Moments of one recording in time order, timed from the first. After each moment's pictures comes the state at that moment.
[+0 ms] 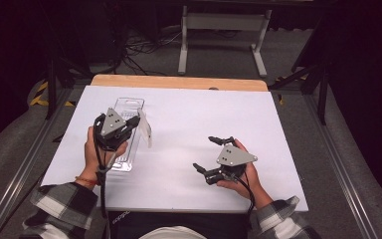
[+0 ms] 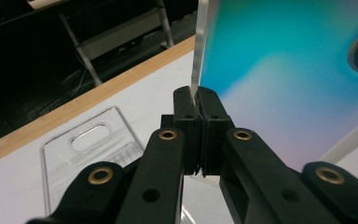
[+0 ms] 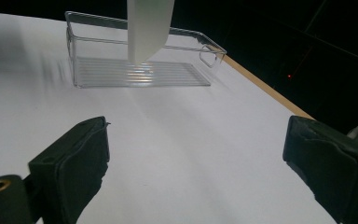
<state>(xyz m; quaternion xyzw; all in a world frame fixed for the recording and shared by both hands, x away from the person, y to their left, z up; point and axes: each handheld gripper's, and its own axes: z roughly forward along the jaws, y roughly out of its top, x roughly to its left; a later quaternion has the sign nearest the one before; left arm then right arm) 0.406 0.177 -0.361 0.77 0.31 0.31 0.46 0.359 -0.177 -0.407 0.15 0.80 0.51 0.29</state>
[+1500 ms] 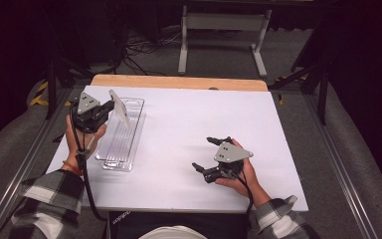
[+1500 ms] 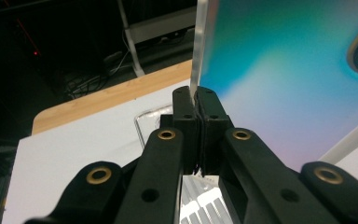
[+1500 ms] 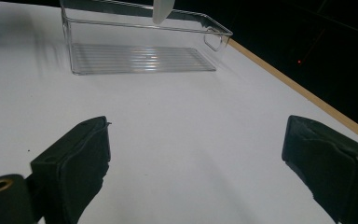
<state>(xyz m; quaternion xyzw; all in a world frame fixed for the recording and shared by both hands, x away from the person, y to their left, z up) 0.462 0.237 -0.365 0.73 0.40 0.33 0.45 0.371 -0.176 -0.417 0.16 0.81 0.50 0.27</state>
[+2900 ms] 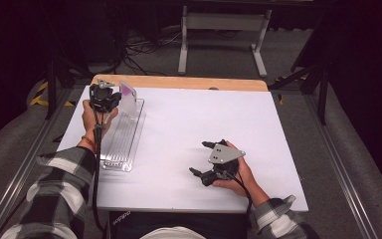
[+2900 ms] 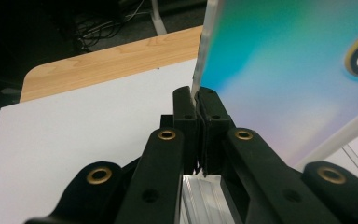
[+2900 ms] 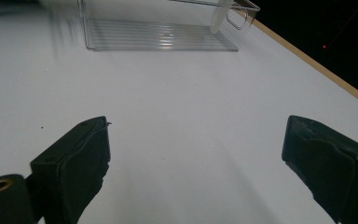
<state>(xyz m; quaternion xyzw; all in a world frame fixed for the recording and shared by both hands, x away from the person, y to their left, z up) 0.555 0.223 -0.393 0.73 0.49 0.29 0.37 0.374 -0.167 -0.428 0.14 0.84 0.47 0.23</state>
